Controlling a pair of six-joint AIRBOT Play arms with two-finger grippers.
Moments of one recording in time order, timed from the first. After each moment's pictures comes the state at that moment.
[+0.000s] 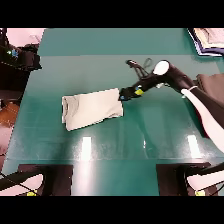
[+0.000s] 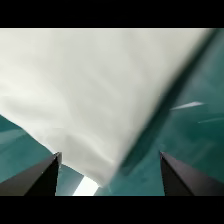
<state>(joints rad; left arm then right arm) -0.04 -1.27 1.72 1.37 -1.47 -1.41 0.30 -1.64 1.39 -0.87 1.17 1.25</state>
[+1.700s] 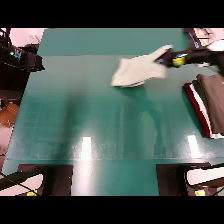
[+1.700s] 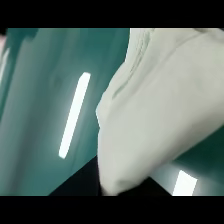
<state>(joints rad) -0.04 -1.27 1.71 1.33 -1.48 -1.39 -0.20 -1.60 1.62 -0.66 1.18 1.23</state>
